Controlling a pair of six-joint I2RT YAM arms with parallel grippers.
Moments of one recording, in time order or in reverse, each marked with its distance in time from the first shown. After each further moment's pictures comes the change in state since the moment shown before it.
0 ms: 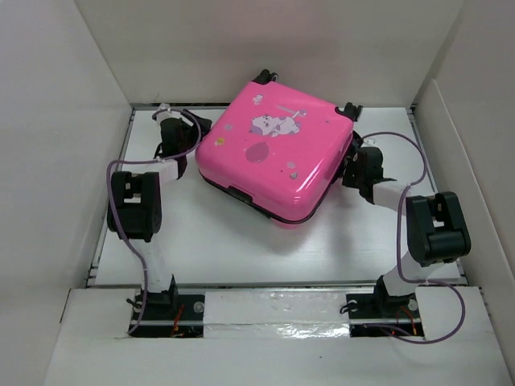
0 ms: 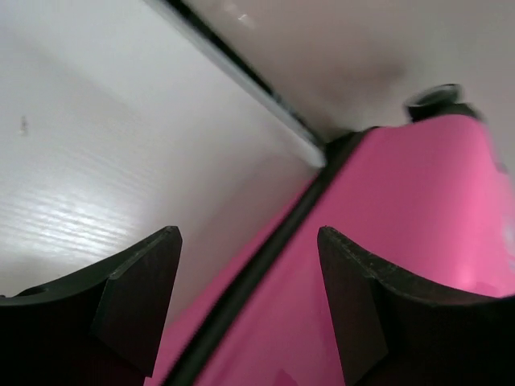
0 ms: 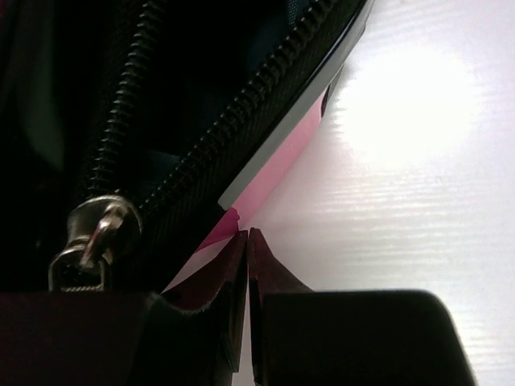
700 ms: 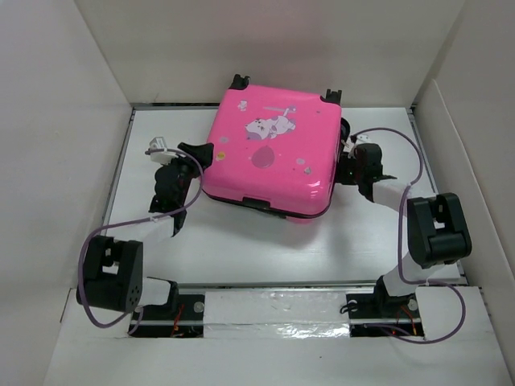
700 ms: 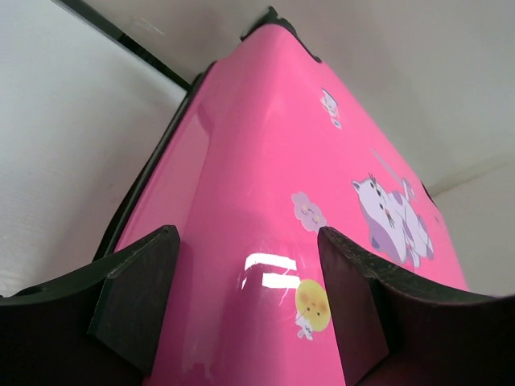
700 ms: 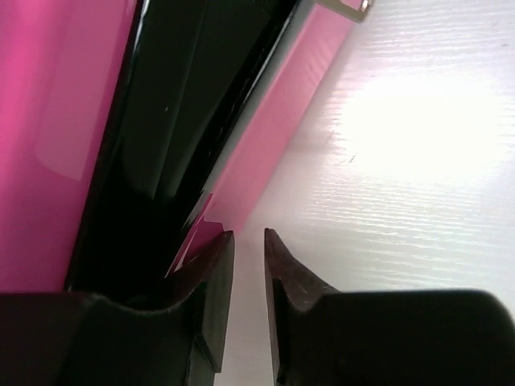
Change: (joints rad) left arm -0.126 -0.602 -0.667 0.379 -0.124 0.020; right arm 0.025 -0.005 0.039 -0.014 -0.131 -0.055
